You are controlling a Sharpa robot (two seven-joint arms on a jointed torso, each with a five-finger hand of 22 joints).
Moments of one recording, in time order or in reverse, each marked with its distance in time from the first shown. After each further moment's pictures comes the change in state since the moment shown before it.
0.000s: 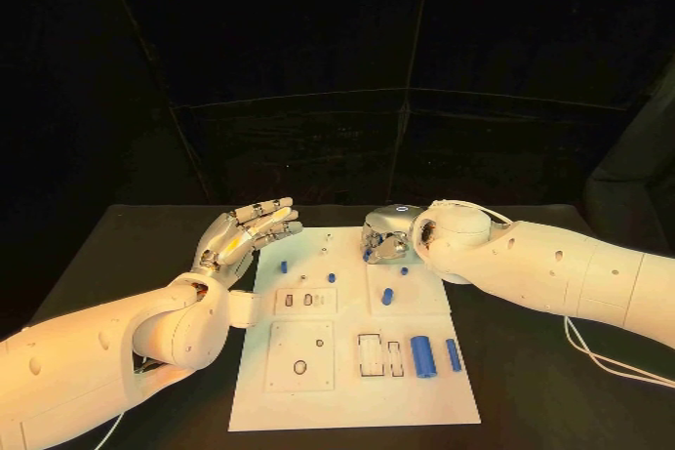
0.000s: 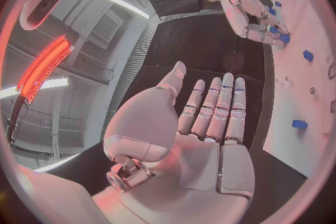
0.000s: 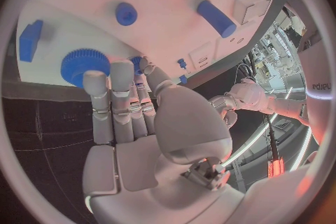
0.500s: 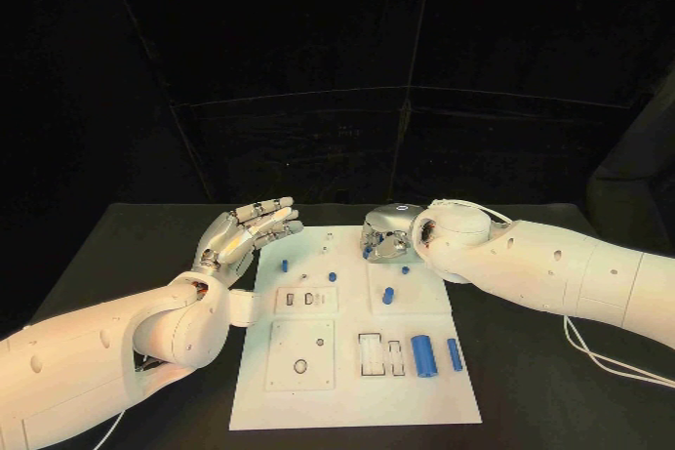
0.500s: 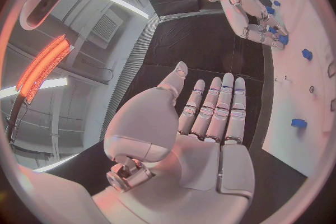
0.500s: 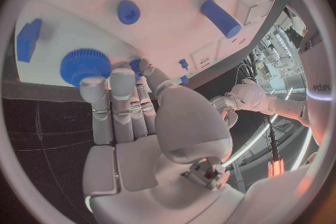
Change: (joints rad) left arm 0.000 -0.001 0.000 -0.002 0.001 0.003 0.000; left_hand 0.009 0.009 0.014 -0.019 0.000 0.000 0.000 0.000 0.000 0.000 0.000 0.000 0.000 0.000 0.000 0.000 -0.003 0.000 0.000 0.000 0.000 0.000; right arm 0.000 0.008 0.000 -0.009 -0.006 -0.003 -0.003; right_hand -0.004 0.004 0.075 0.000 -0.025 0.019 -0.003 0.000 0.000 0.023 -0.005 -0.004 0.000 0.003 -0.004 0.081 0.066 -0.015 0.021 0.000 0.050 0.065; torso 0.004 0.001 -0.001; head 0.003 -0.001
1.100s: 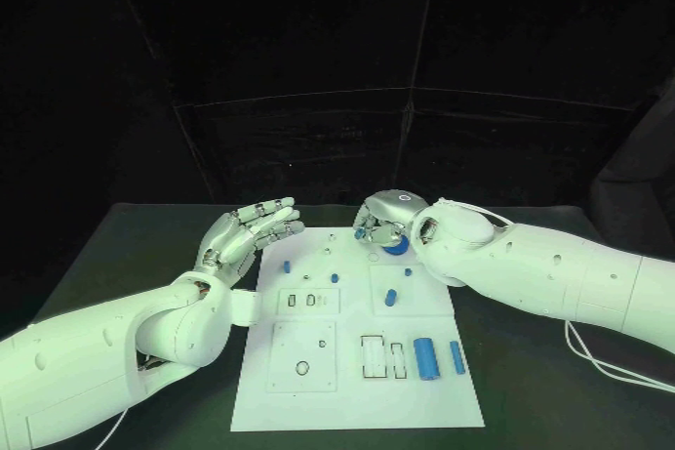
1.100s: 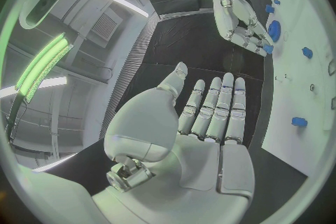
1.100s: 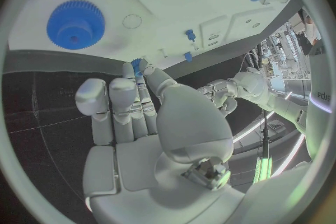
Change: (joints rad) left arm 0.003 -0.001 0.000 -0.004 0.012 0.002 0.000; left_hand -0.007 0.007 0.000 0.000 0.000 0.000 0.000 0.000 0.000 0.000 0.000 0.005 0.000 0.000 0.000 0.004 -0.001 0.000 0.000 0.000 0.000 0.000; right arm -0.001 0.014 0.002 0.007 -0.005 -0.233 -0.015; right_hand -0.024 -0.010 0.082 0.014 -0.056 0.037 -0.010 0.012 0.004 0.035 -0.011 0.000 0.003 0.000 -0.006 0.096 0.090 -0.016 0.045 -0.005 0.061 0.099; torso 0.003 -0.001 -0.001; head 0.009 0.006
